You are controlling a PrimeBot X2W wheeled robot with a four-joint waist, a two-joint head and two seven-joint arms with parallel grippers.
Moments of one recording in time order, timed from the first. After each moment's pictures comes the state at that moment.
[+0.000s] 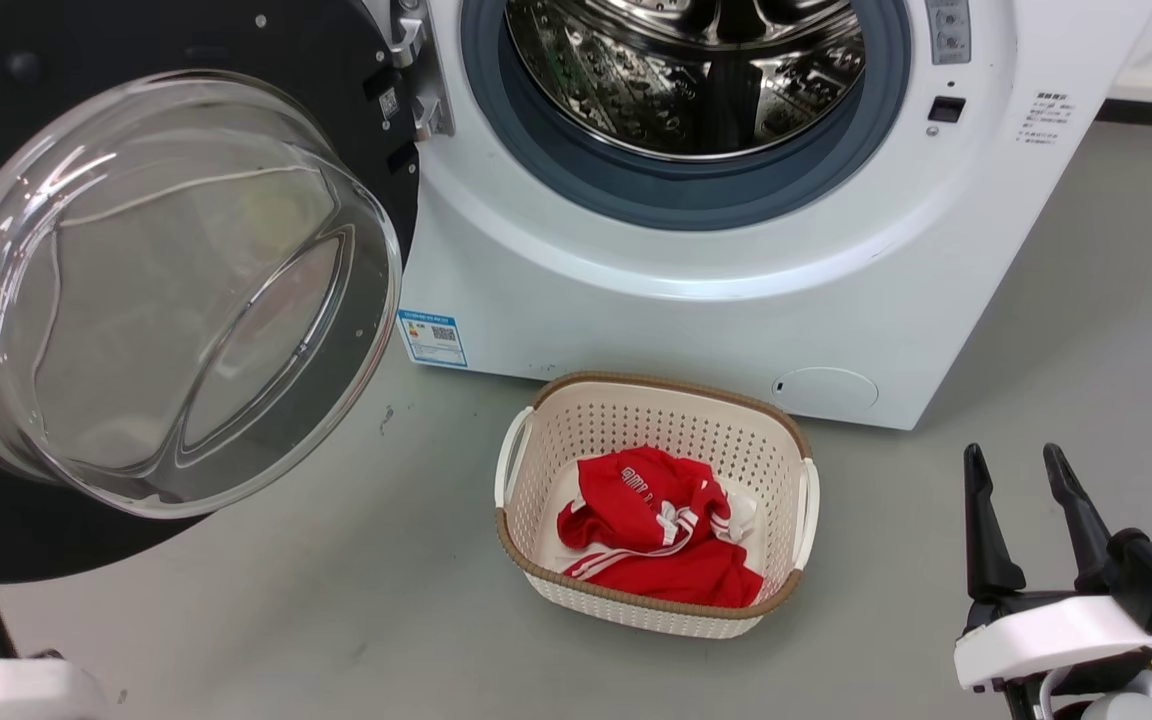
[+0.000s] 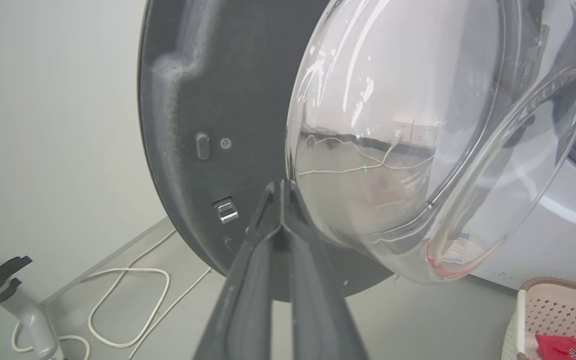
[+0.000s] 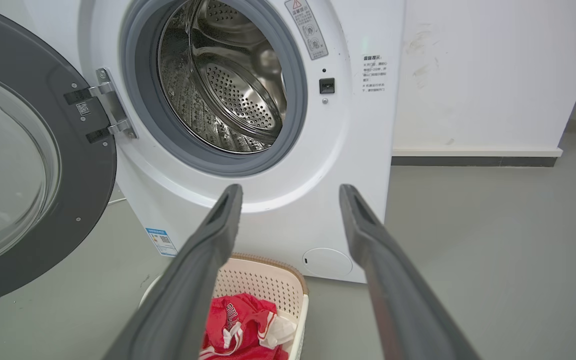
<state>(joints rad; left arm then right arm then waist) -0.03 0.22 0.41 0.23 -0.11 0.00 -0.26 -0.05 -0.05 -0.08 0.17 0.14 0.13 -0.25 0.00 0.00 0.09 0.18</state>
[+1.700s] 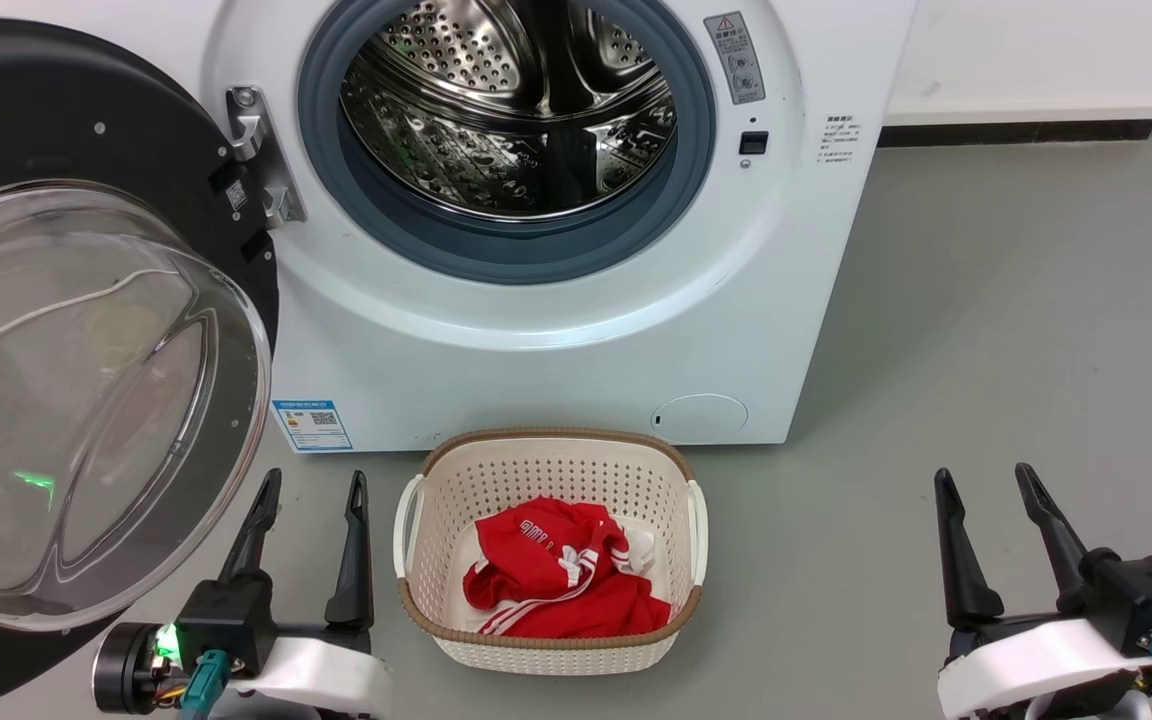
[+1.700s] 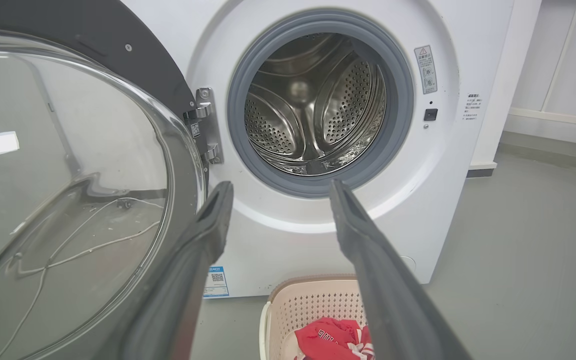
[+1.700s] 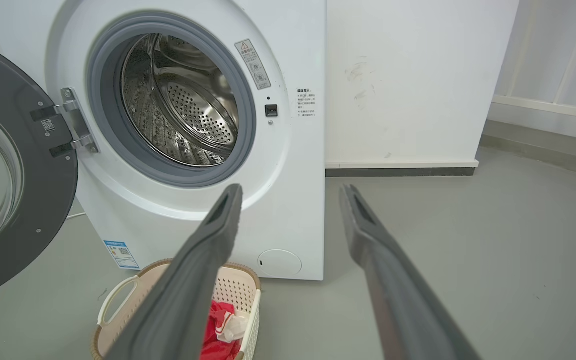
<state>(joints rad) 0.00 0.05 0.01 0.09 -0.03 -0.05 -0.26 0.02 -0.05 -0.03 0.07 0.10 0.13 -0.19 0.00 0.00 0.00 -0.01</state>
